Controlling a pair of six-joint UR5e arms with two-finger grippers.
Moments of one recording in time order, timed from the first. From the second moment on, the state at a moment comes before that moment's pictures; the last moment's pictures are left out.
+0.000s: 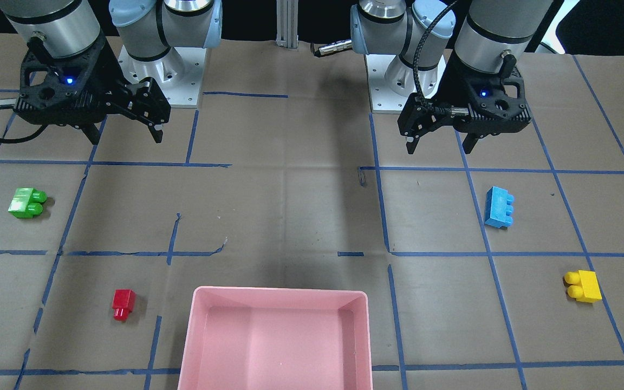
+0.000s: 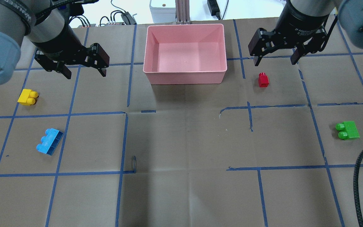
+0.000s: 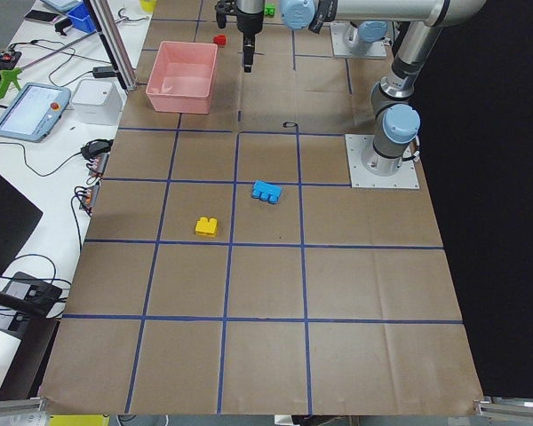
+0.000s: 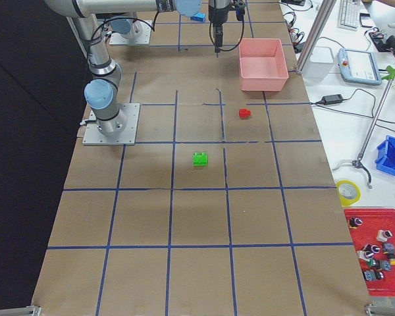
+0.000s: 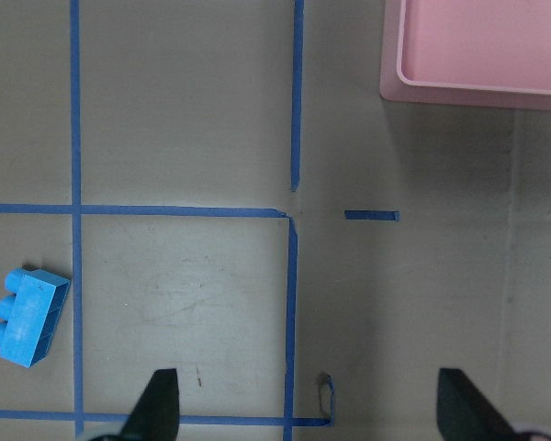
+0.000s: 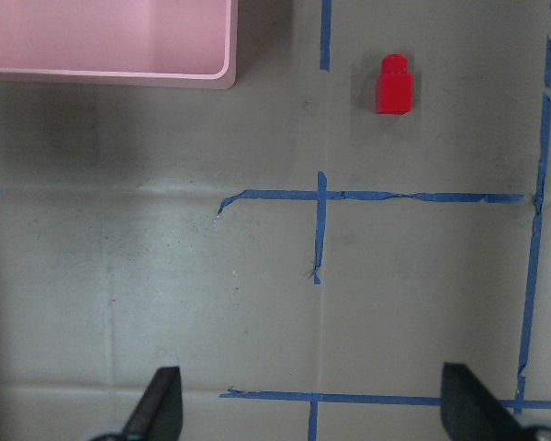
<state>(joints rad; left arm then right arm) -1.56 -1.55 -1.61 -1.48 1.57 -0.02 1.58 -1.55 1.52 -1.57 -1.53 -0.02</state>
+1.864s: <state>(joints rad) -1.08 -1.46 -1.77 -1.48 1.57 0.70 1.42 -1.57 1.58 -1.57 -1.55 -0.27</state>
